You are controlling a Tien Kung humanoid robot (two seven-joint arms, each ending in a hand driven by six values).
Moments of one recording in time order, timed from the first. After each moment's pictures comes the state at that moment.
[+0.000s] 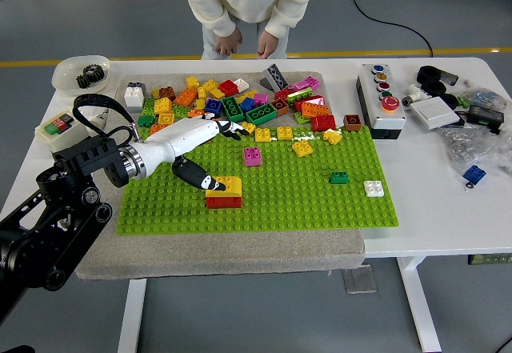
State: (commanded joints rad) left arm -0.51 0.19 -1.18 -1.29 2.15 -0.34 -0.20; right arm 0.16 -0.12 1.51 0.18 -2.19 0.13 -0.11
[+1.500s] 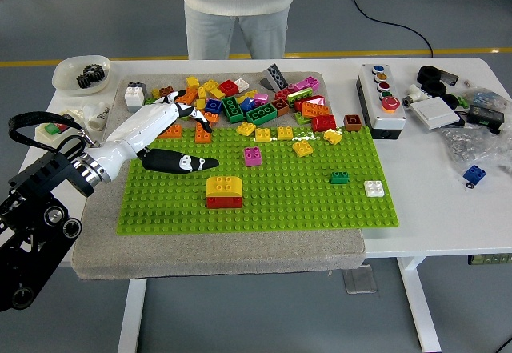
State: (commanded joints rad) left arm -0.37 0.29 -1.20 -1.36 2.00 -0.08 -0.29; right arm 0.15 -0.13 1.53 0.18 -2.20 0.13 -0.11
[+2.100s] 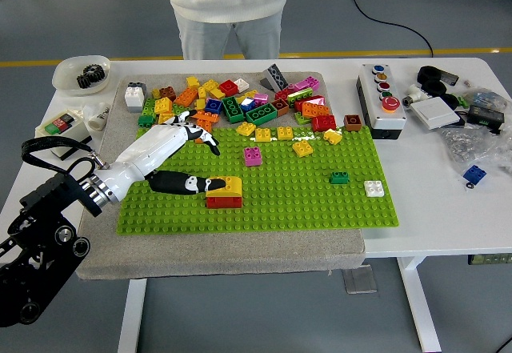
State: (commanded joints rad) left arm -0.35 0.28 -1.12 -1.31 2.02 0.00 -0.37; right arm 0.16 -0.12 1.52 0.18 -2.20 0.13 -0.11
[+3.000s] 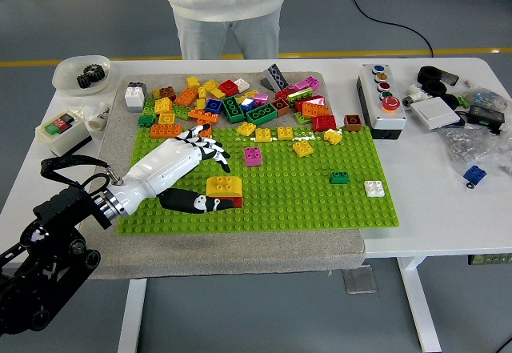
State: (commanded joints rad) left arm -0.36 0.28 -1.04 -1.25 2.13 0.12 -0.44; right arm 0.16 -0.12 1.52 0.18 -2.19 0.13 -0.11
